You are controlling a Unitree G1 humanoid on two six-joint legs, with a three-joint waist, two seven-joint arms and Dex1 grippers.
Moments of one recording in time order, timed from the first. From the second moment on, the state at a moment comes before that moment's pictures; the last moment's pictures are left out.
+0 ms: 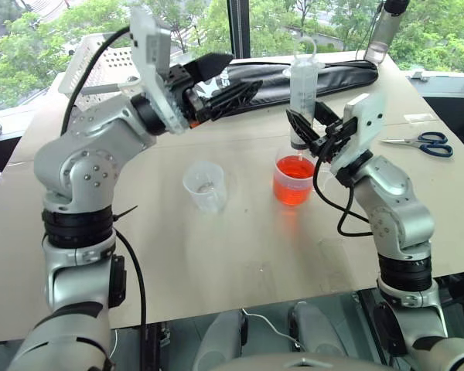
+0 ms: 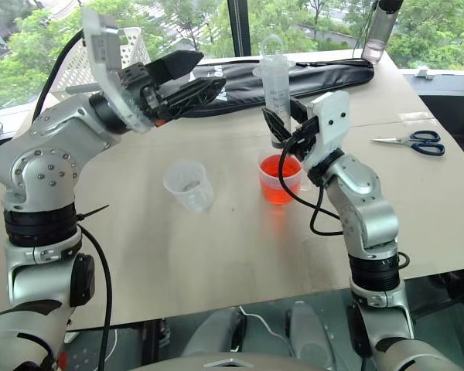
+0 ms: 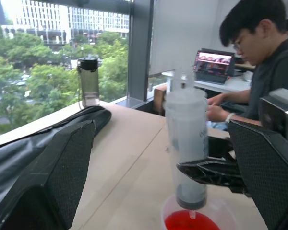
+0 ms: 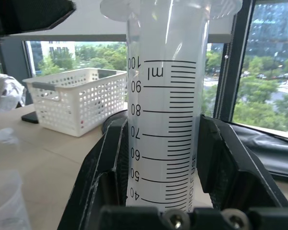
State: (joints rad) left arm -0.88 0.62 0.09 -0.12 -0.82 0.73 -0.62; right arm -0.51 -0.15 0.03 -0.28 0.27 0.37 0.37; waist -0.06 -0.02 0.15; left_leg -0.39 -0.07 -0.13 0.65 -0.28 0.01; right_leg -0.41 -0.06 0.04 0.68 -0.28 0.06
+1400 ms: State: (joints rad) left arm -1.14 0.44 -0.02 0.22 -0.45 0.65 -0.82; right arm -0.44 -0.03 0.15 -0.15 0.02 0.15 0.21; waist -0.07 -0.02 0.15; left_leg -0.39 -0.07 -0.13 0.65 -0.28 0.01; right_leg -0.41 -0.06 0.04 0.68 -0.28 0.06
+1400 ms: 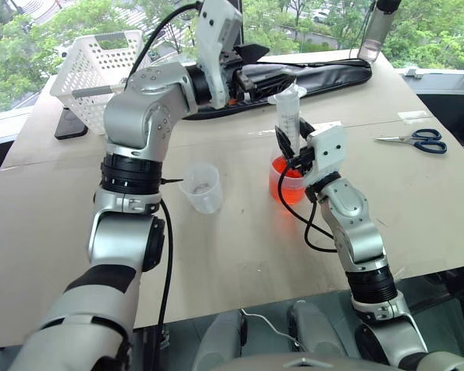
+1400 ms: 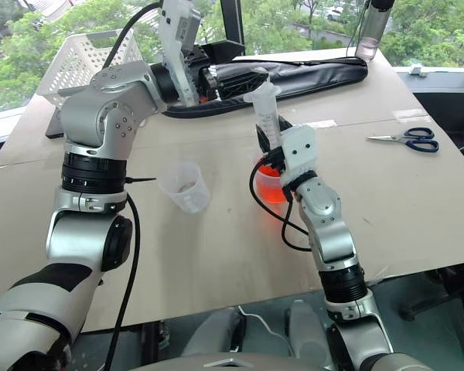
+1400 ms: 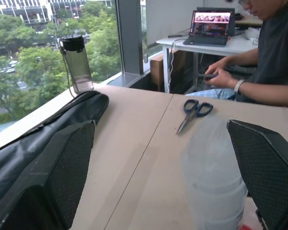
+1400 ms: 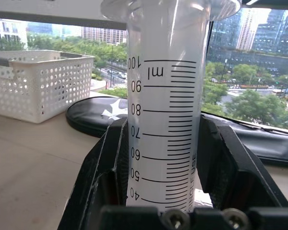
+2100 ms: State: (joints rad) left arm -1.13 0.46 -0.05 0.20 -0.37 0.63 -0.83; right arm -0.44 -0.01 0.14 -0.15 0.02 0.15 0.18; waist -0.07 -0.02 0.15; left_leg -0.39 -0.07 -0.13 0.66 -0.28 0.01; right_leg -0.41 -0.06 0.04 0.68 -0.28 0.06
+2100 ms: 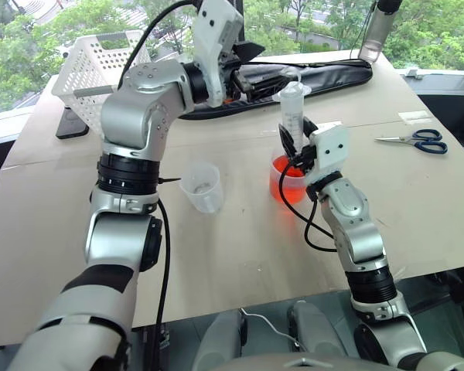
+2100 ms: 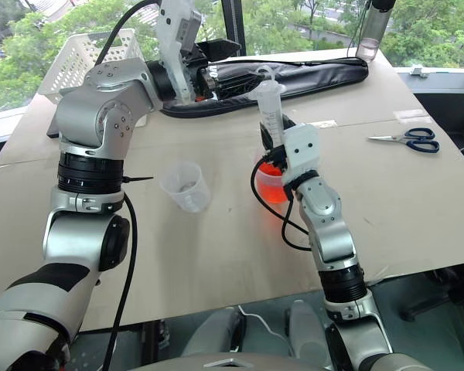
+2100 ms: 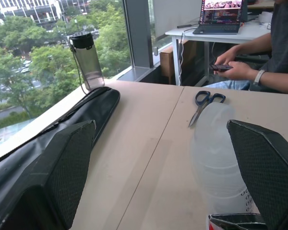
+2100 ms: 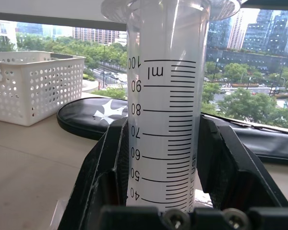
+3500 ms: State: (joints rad) left arm -1.13 0.40 -0.13 0.18 -0.24 0.45 -0.90; right arm -0.42 -0.08 0.15 -0.26 -0.01 0.26 0.22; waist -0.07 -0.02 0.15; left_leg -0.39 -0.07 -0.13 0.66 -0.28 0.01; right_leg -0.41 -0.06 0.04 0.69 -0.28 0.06
